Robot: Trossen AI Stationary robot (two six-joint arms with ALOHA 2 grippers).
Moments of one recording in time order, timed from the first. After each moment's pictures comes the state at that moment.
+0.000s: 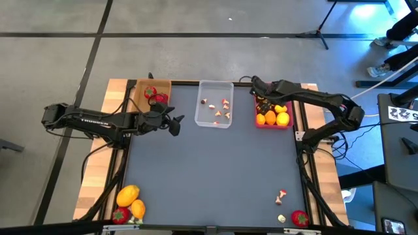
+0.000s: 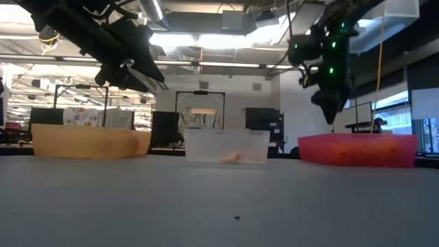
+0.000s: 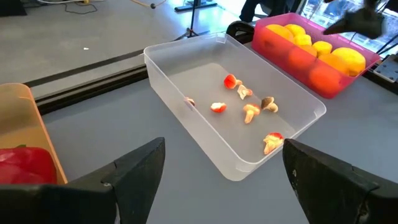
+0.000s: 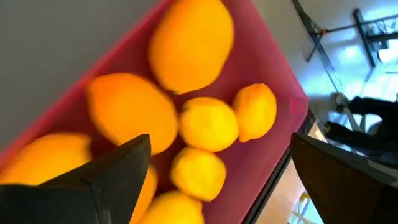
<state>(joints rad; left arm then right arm) 0.05 0.99 0.51 -0.07 -0.64 -0.56 -0.54 1.45 1.07 -1.03 0.54 0.18</state>
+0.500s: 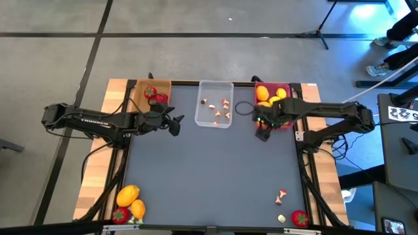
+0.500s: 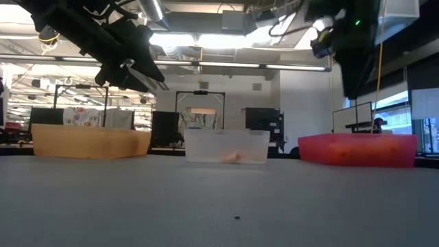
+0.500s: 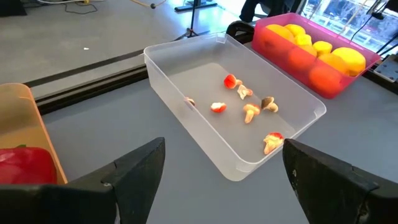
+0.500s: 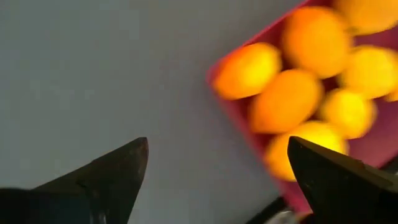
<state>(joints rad) 0.05 0.99 0.51 -0.07 -0.64 -0.56 -0.13 1.31 1.11 -1.25 0.16 0.50</state>
